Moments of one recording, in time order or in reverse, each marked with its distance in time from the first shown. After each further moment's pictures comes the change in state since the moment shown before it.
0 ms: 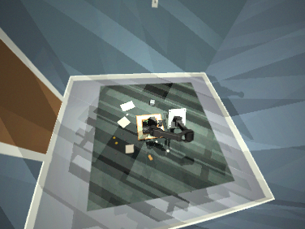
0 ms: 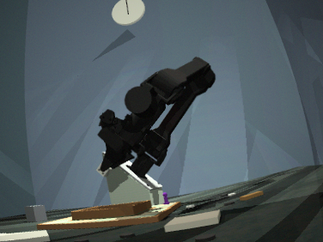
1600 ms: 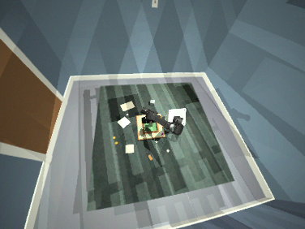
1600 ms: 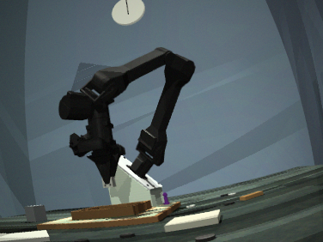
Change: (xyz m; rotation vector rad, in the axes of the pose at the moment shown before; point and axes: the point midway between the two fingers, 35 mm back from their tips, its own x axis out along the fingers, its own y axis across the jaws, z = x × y) arm 0.027 0.003 -0.004 -0.048 0.843 0.018
